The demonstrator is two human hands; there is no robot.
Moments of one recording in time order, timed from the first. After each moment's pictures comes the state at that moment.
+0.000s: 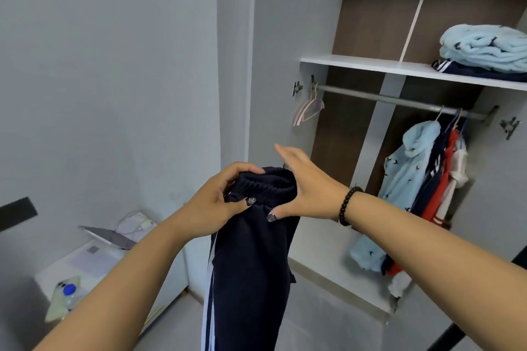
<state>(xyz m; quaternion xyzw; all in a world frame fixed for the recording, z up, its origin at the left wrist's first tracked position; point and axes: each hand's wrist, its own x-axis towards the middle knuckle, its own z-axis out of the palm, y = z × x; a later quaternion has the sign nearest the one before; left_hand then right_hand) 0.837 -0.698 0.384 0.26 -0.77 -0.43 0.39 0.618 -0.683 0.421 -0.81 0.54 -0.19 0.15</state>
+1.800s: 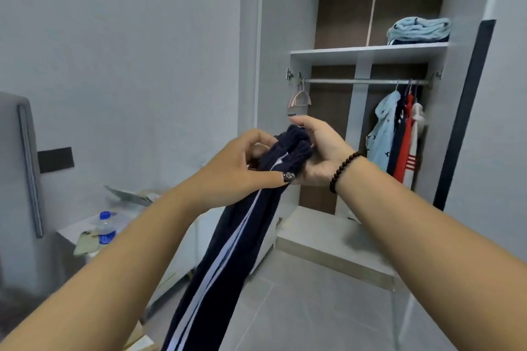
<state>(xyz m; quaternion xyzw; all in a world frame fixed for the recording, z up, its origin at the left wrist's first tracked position) 0.938 -0.387 0.172 0.23 -0.82 -0.35 0.40 0.755 -0.403 0.198 -0.37 0.38 -0.52 0.67</state>
